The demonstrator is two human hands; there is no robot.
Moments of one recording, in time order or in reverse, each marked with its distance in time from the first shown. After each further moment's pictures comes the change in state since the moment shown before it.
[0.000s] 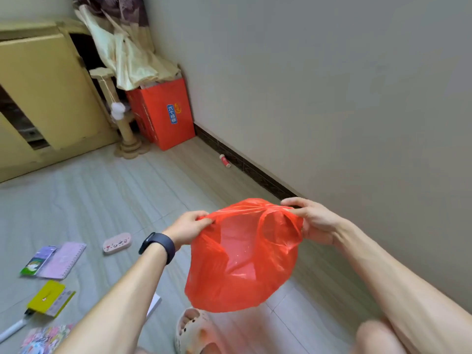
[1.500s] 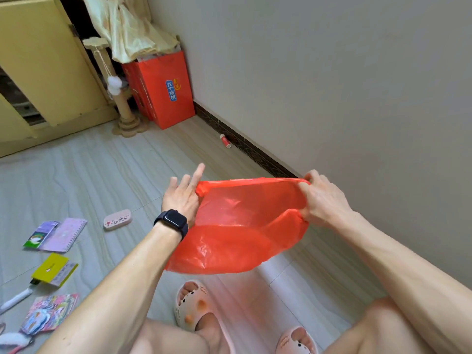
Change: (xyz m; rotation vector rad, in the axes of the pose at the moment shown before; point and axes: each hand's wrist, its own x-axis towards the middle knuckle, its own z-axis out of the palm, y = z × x) left_hand -0.005 -0.007 0.006 1.602 0.364 0.221; right_hand -0.014 0.013 -0.007 -1.795 0.497 -0.311
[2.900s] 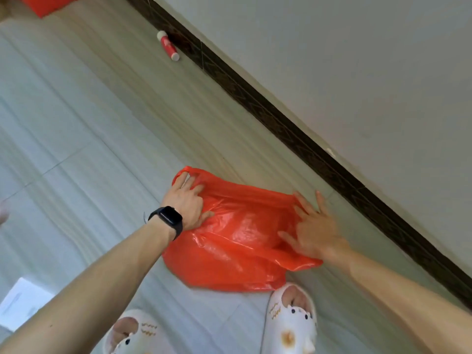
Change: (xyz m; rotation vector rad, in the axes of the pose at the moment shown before) left_hand 0.191 0.168 0.204 -0.174 -0.420 0.494; right_hand 0.093 0.079 0.270 -0.247 -0.649 -0.153
